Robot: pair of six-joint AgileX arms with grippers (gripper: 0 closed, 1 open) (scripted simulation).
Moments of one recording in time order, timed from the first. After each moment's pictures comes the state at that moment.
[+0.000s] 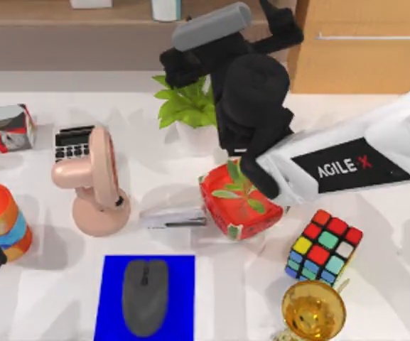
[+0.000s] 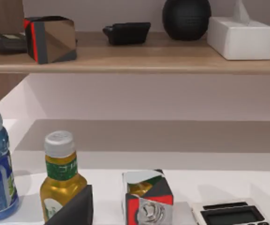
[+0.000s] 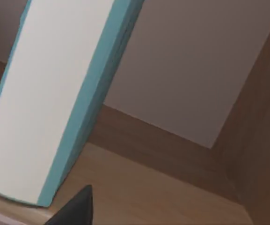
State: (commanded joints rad) left arm 0.00 0.00 0.00 0.00 0.00 0.00; right arm 0.70 2.27 1.31 1.12 0.62 -0.49
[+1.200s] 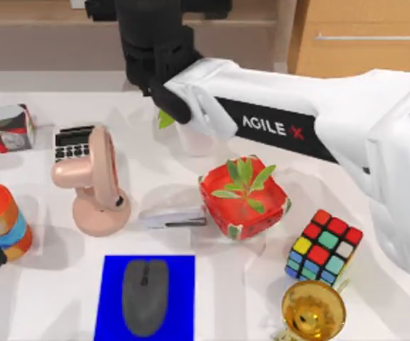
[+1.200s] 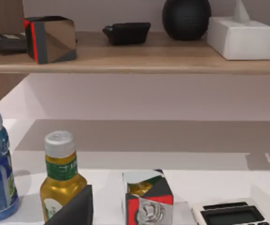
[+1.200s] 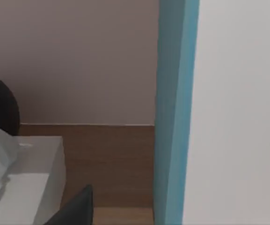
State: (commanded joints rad) left arm 0.00 0.00 0.00 0.00 0.00 0.00; right arm 0.77 2.49 2.02 0.47 0.81 -0.01
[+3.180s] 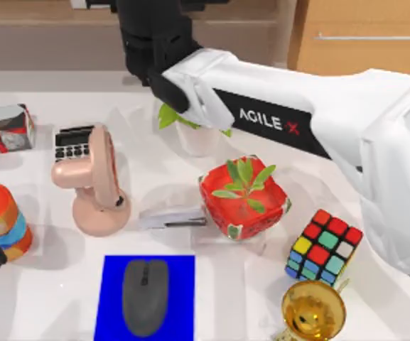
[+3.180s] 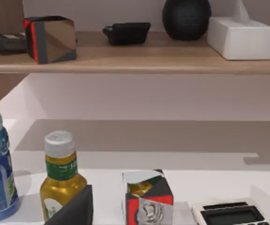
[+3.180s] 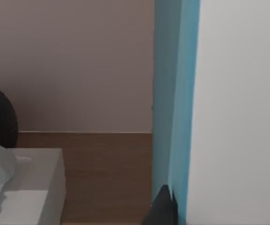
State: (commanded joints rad) left arm 0.00 0.00 0.00 0.00 0.00 0.00; right arm 0.76 2.53 2.12 0.42 0.79 -0.01
